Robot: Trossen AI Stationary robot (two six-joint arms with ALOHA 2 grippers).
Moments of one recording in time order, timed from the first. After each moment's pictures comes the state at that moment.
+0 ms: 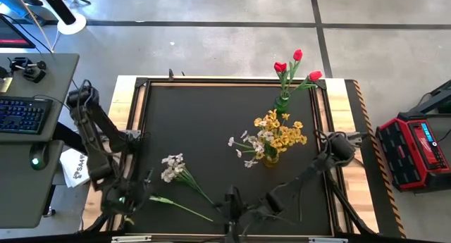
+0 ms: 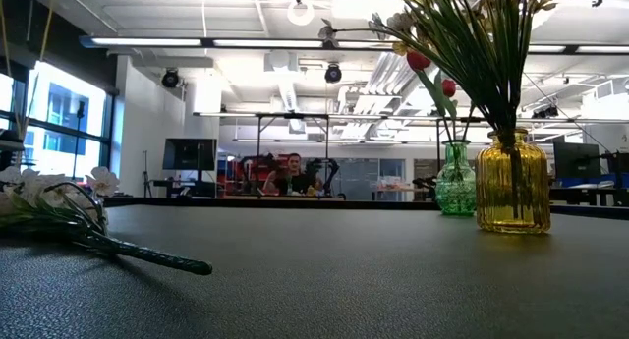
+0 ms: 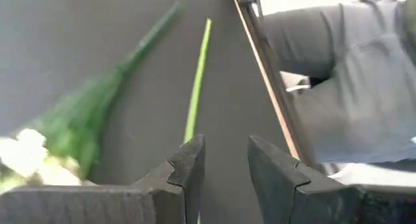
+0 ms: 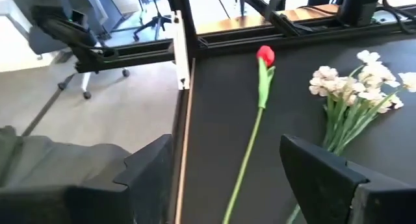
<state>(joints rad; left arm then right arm) -1.18 1.20 0.78 -0.54 -0.52 -0.82 0.65 2.07 1.55 0.06 0.50 0.42</state>
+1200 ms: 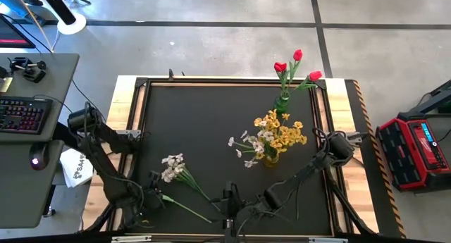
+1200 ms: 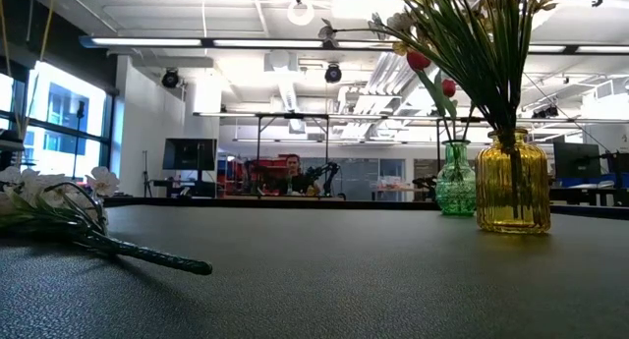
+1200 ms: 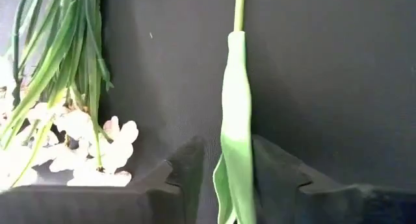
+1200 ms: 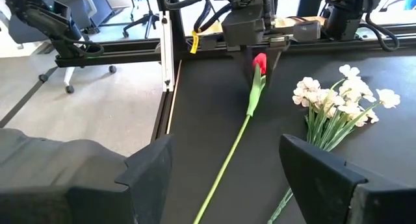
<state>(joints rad) -1.14 1.56 0.78 -0.68 -0.40 -0.71 0.63 2.08 1.55 0.06 0.51 0.34</state>
